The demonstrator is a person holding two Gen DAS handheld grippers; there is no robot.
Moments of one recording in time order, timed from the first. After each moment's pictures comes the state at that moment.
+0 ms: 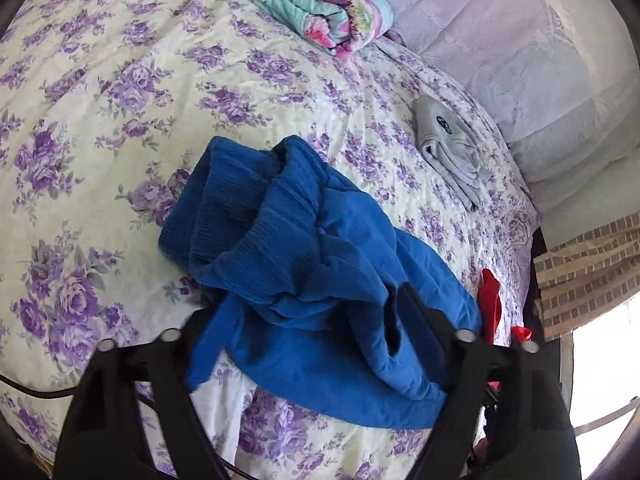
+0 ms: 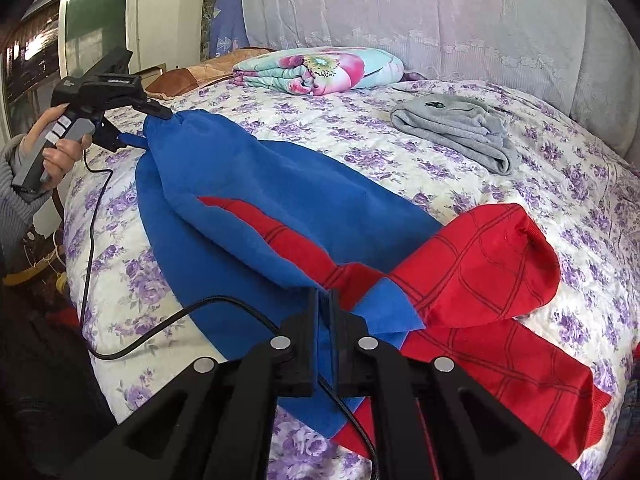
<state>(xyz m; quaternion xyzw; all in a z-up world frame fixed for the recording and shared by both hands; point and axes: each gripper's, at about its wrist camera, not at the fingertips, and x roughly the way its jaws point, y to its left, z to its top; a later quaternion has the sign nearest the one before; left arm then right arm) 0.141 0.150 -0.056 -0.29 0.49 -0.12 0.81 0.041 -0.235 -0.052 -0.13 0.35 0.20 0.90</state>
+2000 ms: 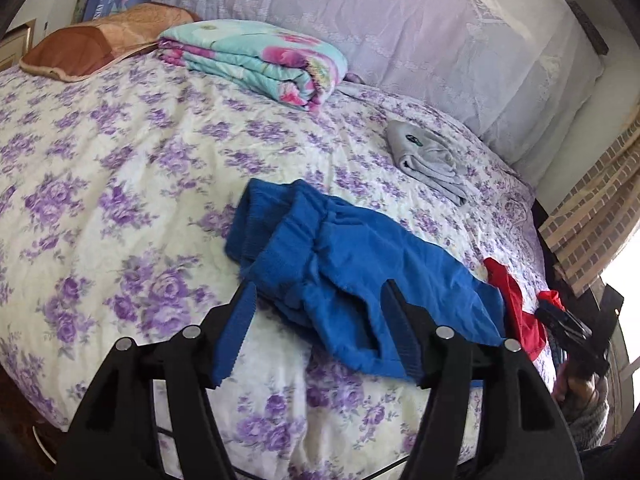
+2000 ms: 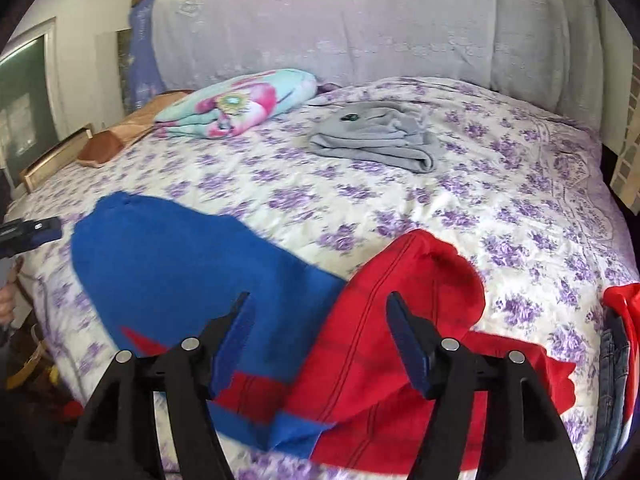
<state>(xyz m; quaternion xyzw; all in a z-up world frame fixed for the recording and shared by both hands) 0.064 0.164 -0.026 -0.17 0.38 -0.15 0.90 0.068 -0.244 -0.014 -0.03 0.35 0.06 0.94</state>
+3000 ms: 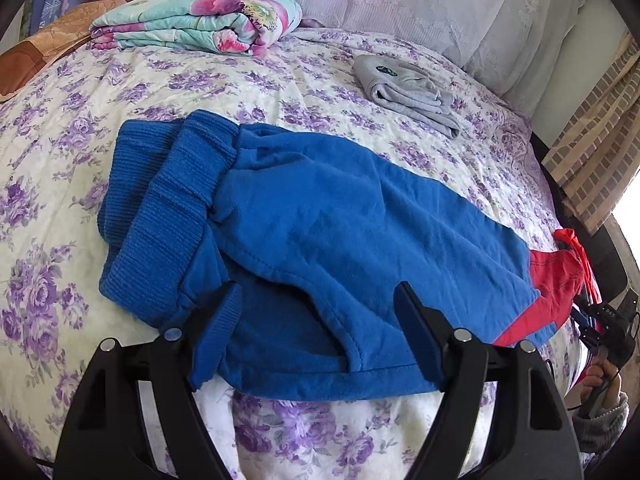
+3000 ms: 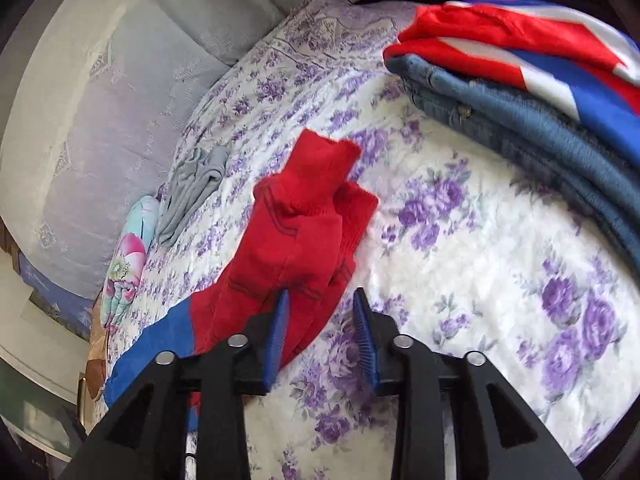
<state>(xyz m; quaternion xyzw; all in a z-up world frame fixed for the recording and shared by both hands) 0.092 0.088 -0.072 -0.10 0.43 -0.18 0.88 -0.054 -0.434 -0.089 0.39 0.29 -0.13 0.87</state>
